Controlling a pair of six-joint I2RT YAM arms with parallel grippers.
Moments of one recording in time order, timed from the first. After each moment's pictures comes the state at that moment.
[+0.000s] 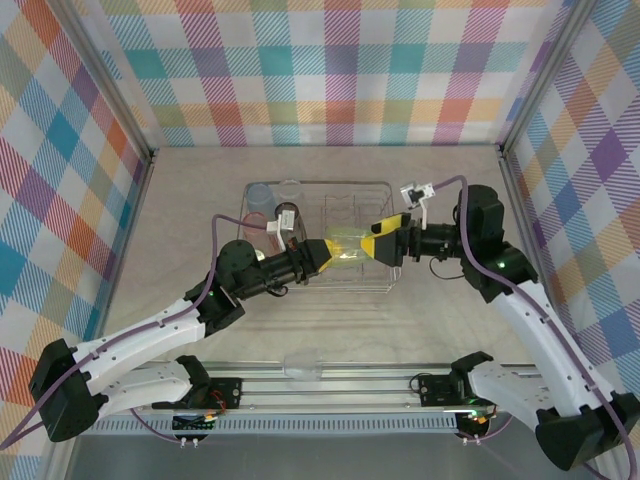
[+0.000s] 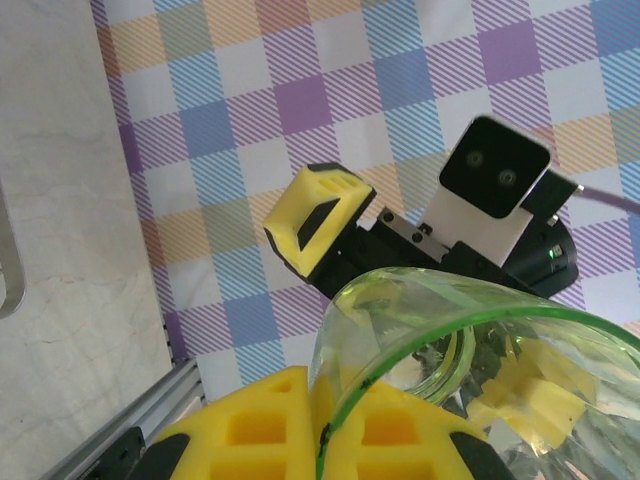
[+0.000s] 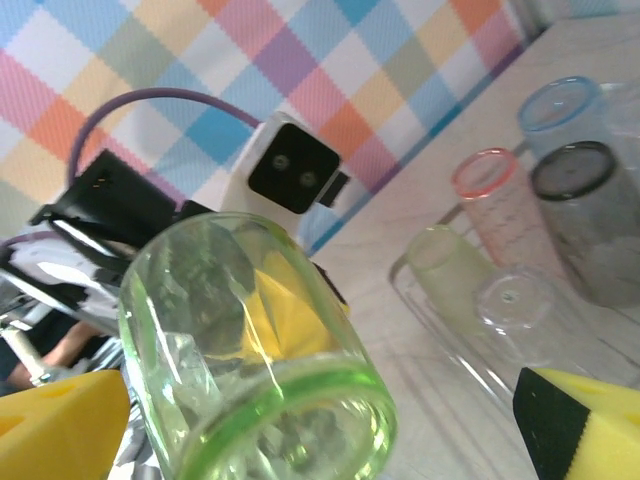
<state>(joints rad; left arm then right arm) -0.86 1.03 0.70 0.37 0.30 -1.34 0.39 0.97 1.02 -0.35 -0.98 0.44</state>
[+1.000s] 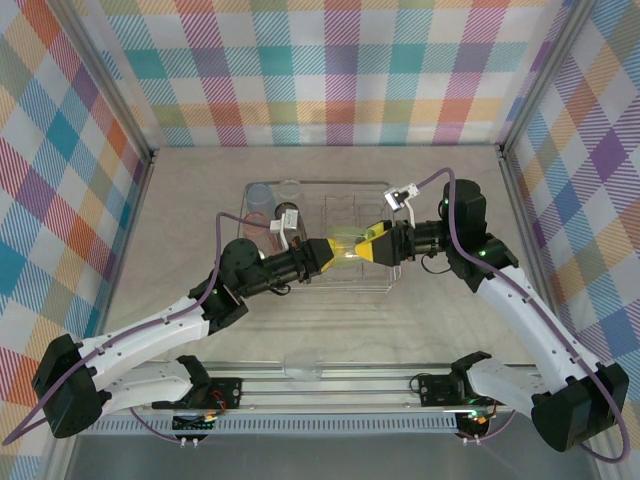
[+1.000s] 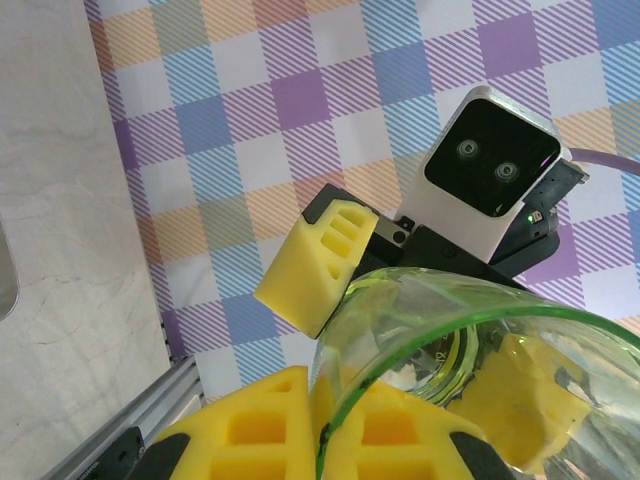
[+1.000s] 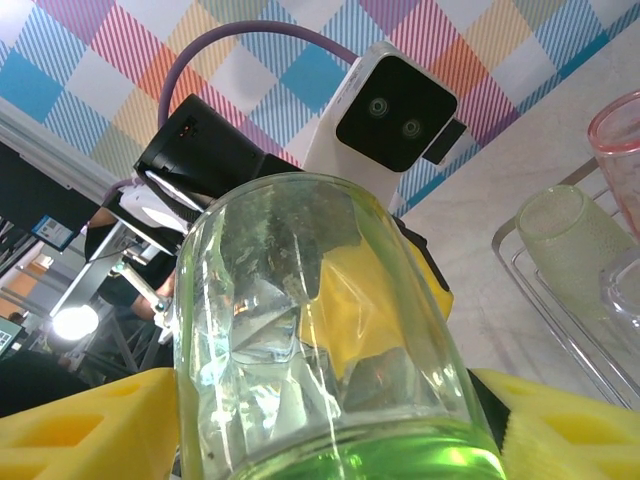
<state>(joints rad) -0.86 1.06 0.70 0.41 0.31 -1.34 0.41 1.06 0.99 -0.21 -1.21 0.50</state>
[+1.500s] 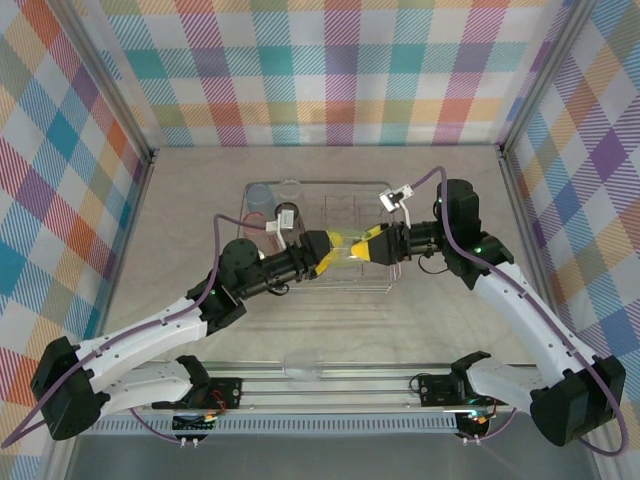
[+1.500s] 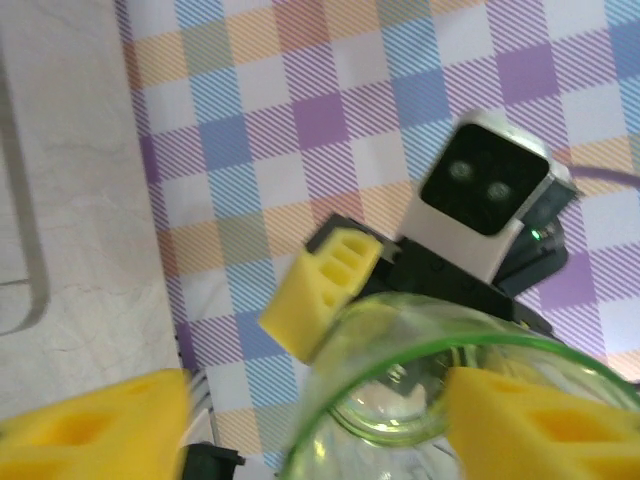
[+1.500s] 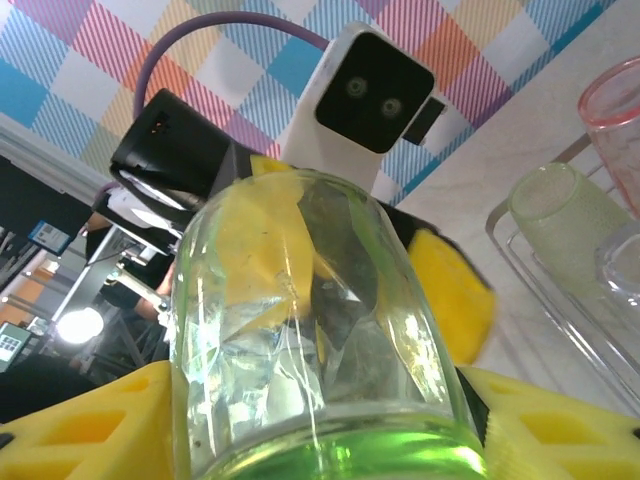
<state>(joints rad) -0.86 1.04 0.70 0.34 0.25 -1.35 0.41 1.09 1.00 -0.26 -1.19 0.48</state>
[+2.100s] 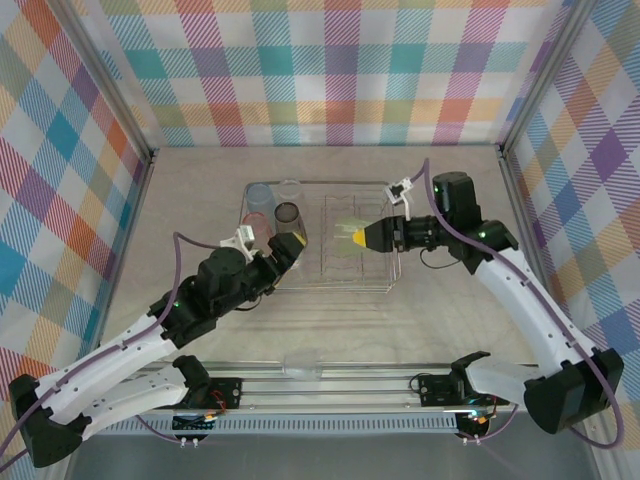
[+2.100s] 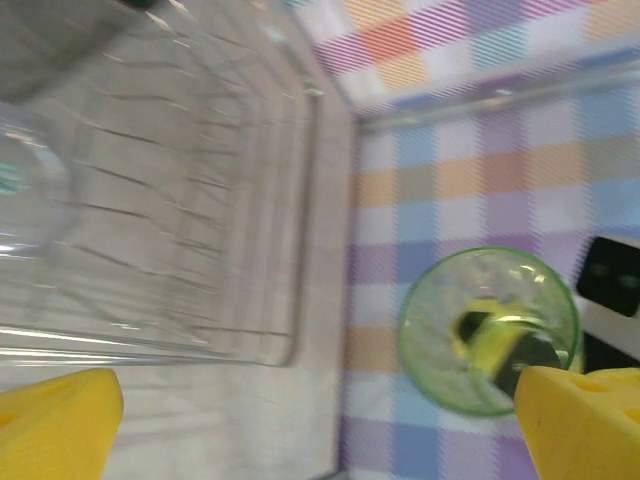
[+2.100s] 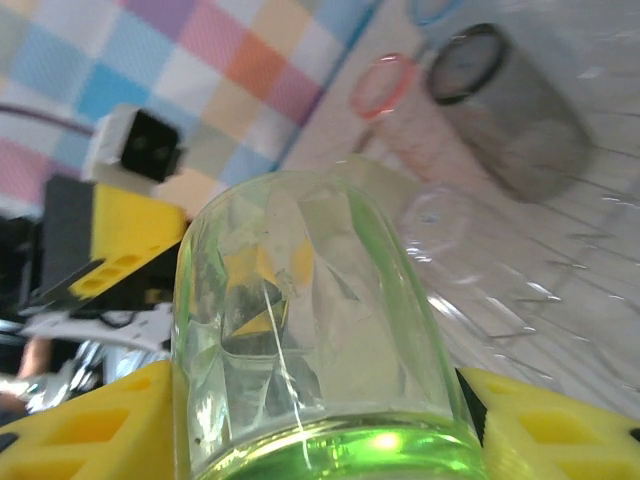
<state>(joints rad) -0.85 0.82 0.77 -0.33 -0.15 -1.33 0.38 1.18 1.17 -0.68 -0.82 0.32</state>
